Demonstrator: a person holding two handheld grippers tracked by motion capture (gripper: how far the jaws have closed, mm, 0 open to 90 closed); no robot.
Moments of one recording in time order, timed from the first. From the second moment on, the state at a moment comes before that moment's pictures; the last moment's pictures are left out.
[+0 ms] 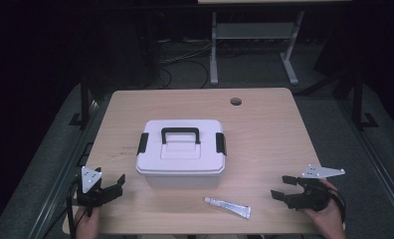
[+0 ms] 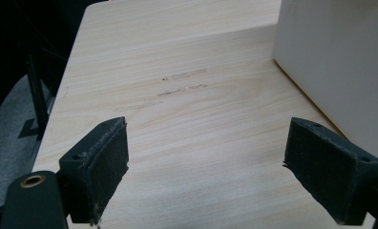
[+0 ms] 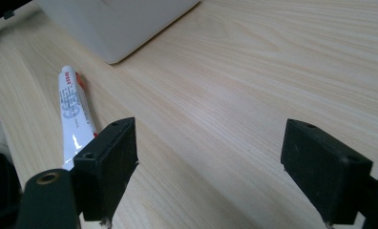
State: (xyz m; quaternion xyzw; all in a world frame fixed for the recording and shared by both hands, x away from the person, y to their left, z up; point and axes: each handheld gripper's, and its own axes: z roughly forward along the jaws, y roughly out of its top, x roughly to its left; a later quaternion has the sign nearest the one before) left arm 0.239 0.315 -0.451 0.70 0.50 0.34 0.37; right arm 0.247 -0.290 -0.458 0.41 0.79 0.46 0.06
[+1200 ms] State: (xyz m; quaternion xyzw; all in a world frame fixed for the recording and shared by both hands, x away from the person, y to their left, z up) left arm 0.235 0.325 -0.450 0.70 0.50 0.34 0.38; right arm 0.263 -0.272 -0.422 0.36 0.82 0.43 0.06
